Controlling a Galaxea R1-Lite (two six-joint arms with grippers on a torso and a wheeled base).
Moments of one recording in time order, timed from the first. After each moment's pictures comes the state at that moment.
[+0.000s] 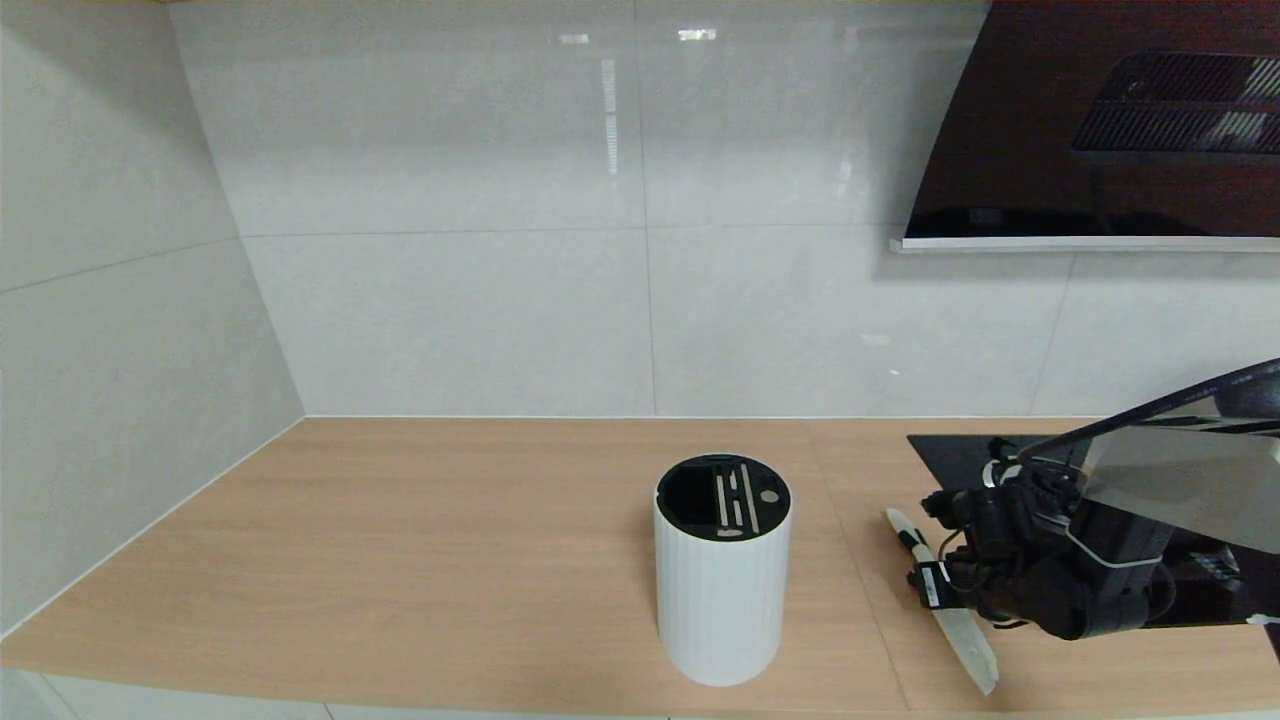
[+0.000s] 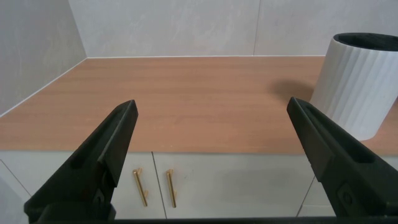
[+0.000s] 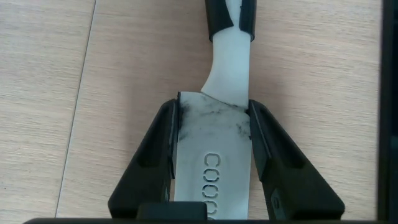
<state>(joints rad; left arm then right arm) 0.00 0.00 0.00 0.00 0.00 0.01 0.11 2.48 -0.84 -0.80 -0.05 0.01</state>
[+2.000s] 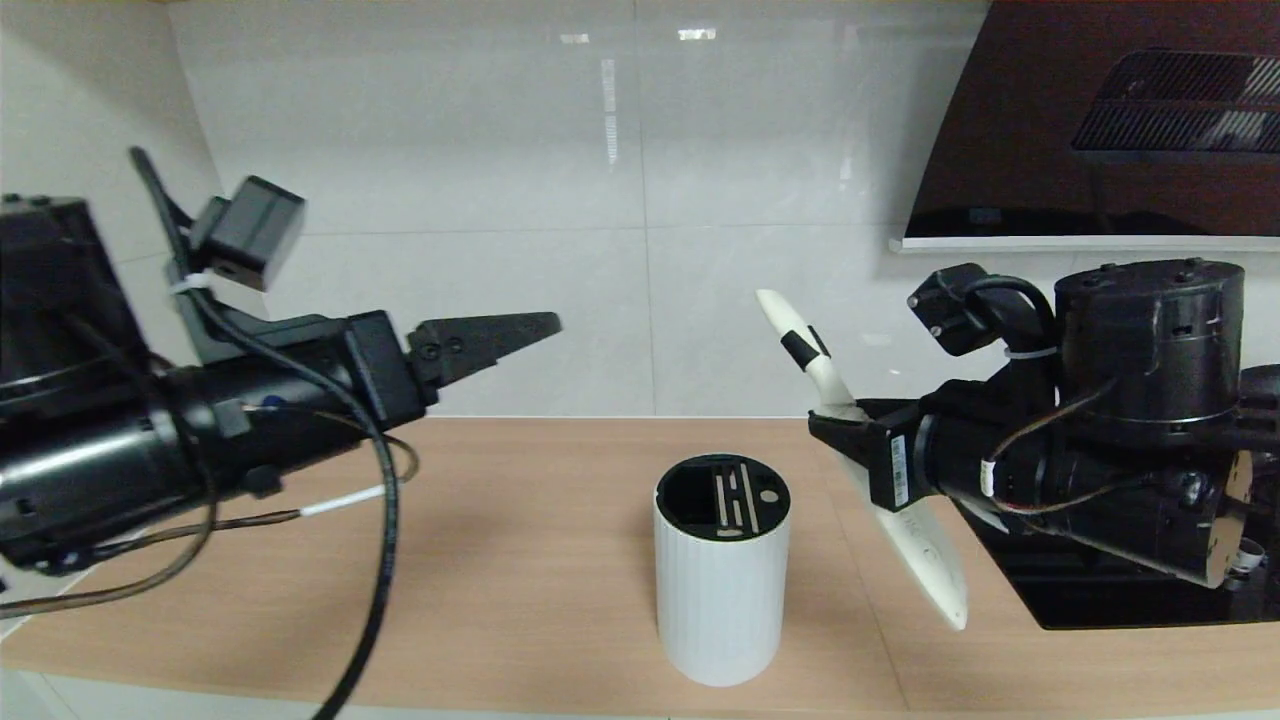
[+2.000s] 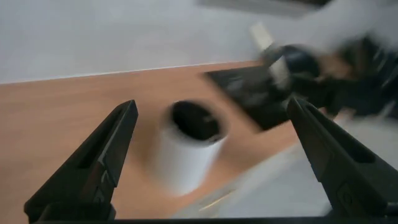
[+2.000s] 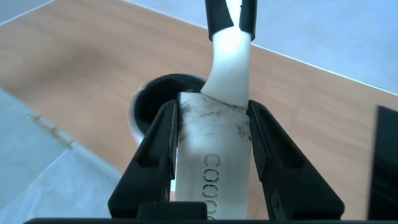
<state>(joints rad) -0.42 1.41 -0.77 -0.57 -0.37 -0.55 0.72 1.57 -0.87 -0.41 -0.18 0.08</state>
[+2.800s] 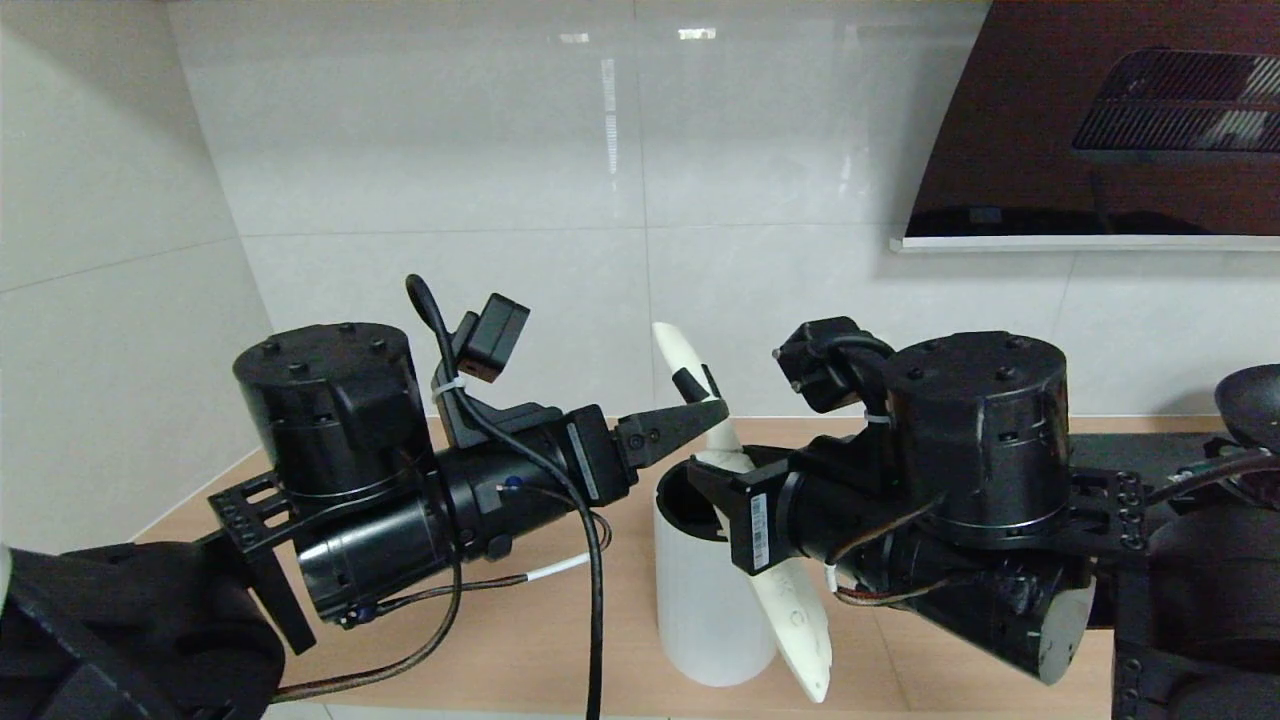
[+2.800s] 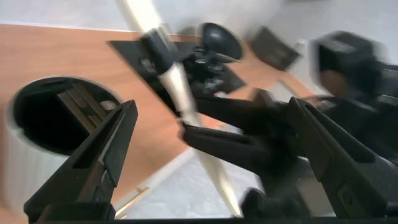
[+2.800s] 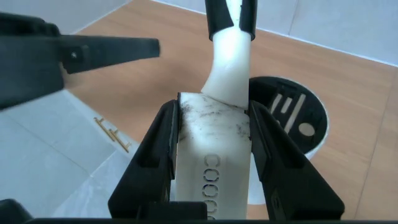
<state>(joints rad) -0.64 1.69 -0.68 -0.92 -0.28 -0.67 0.94 1.73 -0.93 -0.53 -0.30 0.24</state>
